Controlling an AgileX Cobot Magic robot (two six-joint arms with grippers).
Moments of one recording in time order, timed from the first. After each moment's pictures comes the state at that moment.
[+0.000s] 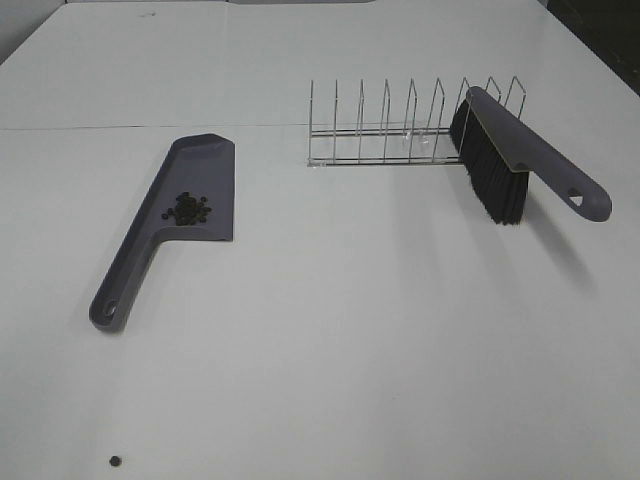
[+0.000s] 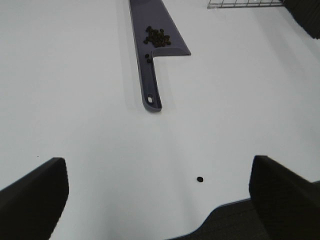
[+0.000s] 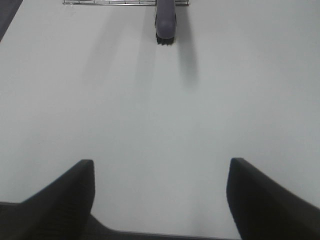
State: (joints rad) left arm -0.22 0.16 -0.52 -0.14 1.07 -0.05; right arm 0.06 0.06 -0.46 -0.04 1.11 0.02
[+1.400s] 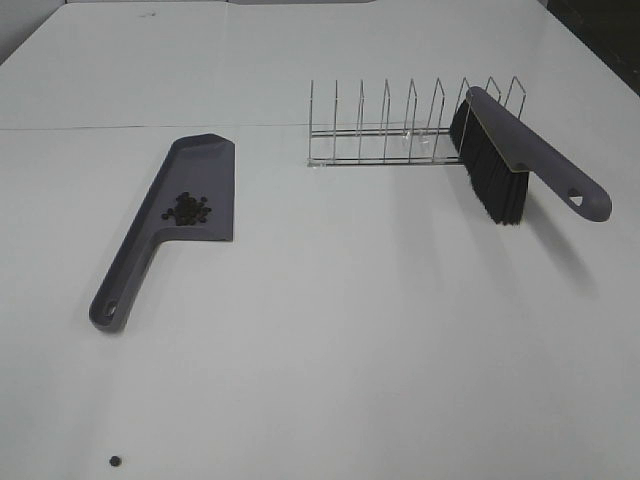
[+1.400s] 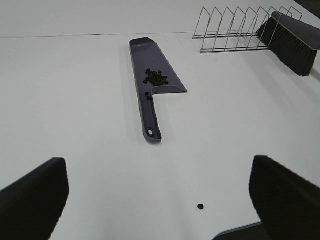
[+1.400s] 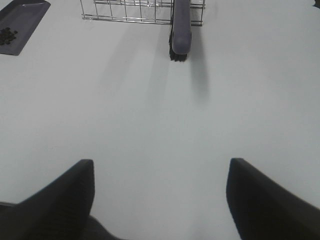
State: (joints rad) left arm -0.22 -0.01 -0.52 -0.13 1.07 -0.05; right arm 0.06 0.00 -0.46 0.01 1.11 -0.04
